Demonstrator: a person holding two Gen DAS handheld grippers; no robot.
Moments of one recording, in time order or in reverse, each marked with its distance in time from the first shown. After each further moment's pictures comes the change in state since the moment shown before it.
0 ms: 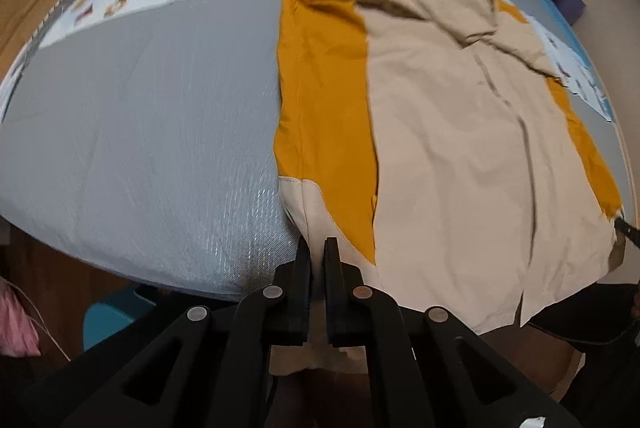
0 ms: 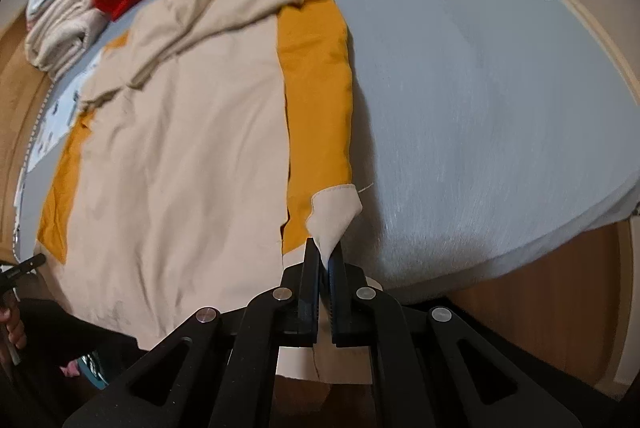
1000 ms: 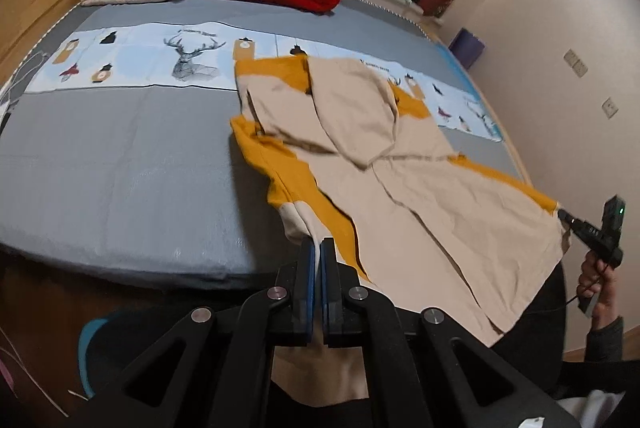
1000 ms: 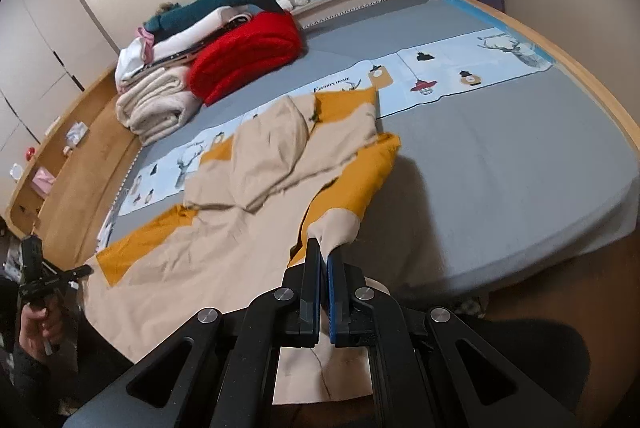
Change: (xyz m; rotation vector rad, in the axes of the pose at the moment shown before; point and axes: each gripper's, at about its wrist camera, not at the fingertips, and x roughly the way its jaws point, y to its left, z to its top) left arm -0.184 0.048 -0.037 0.068 -0.208 -0.318; right arm -0.198 0.003 -0.055 0.025 -0.305 0.258
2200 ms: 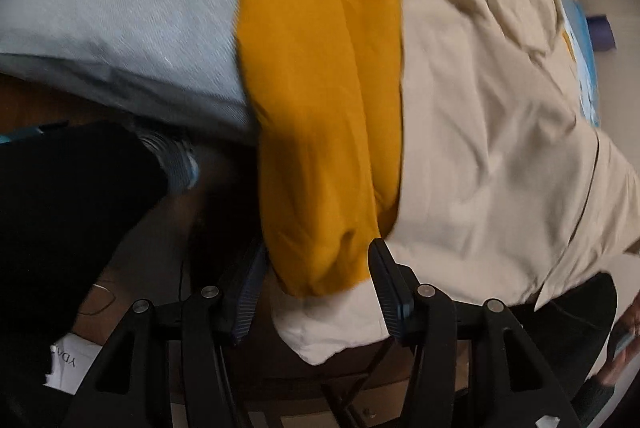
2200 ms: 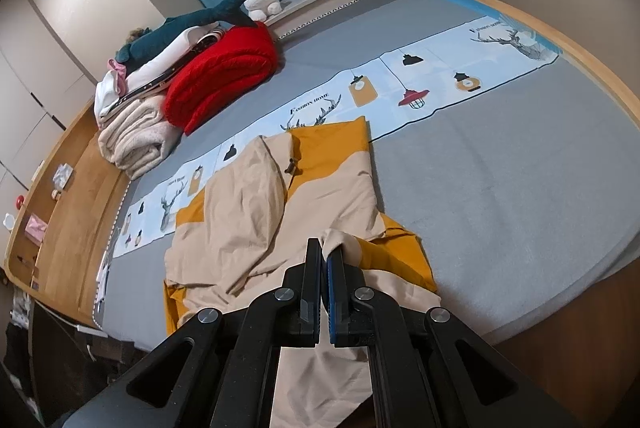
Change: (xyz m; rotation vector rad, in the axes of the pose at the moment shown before) left arm 0.259 0.019 -0.098 -0.436 0.541 0.094; right arm 0.098 -0.043 0.086 0.089 0.004 -0.010
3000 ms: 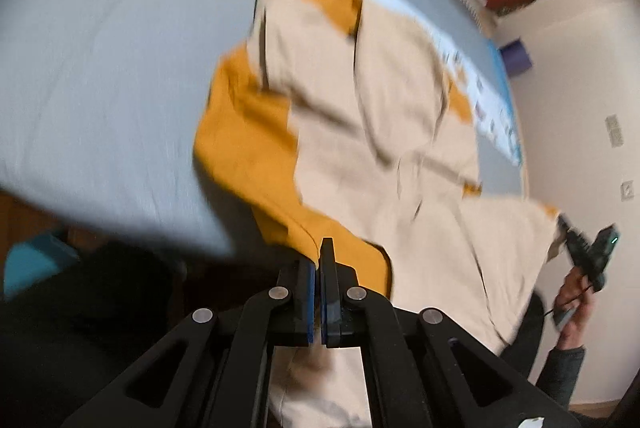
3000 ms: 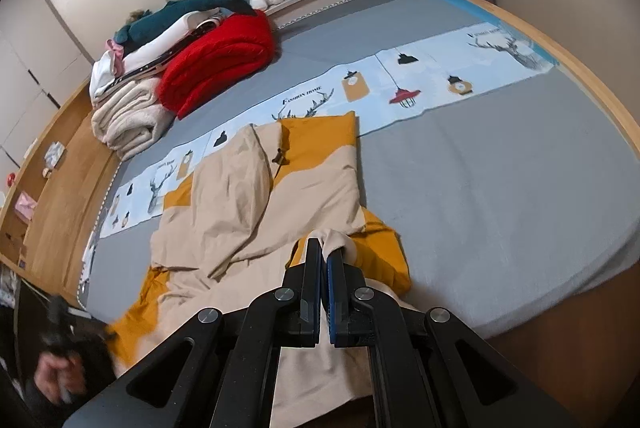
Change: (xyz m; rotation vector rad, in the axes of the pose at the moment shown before) left arm -0.173 -0.003 0.057 0.151 -0.293 -0.191; right arm 0.001 -0.004 0.007 -0.085 0.030 -0.042
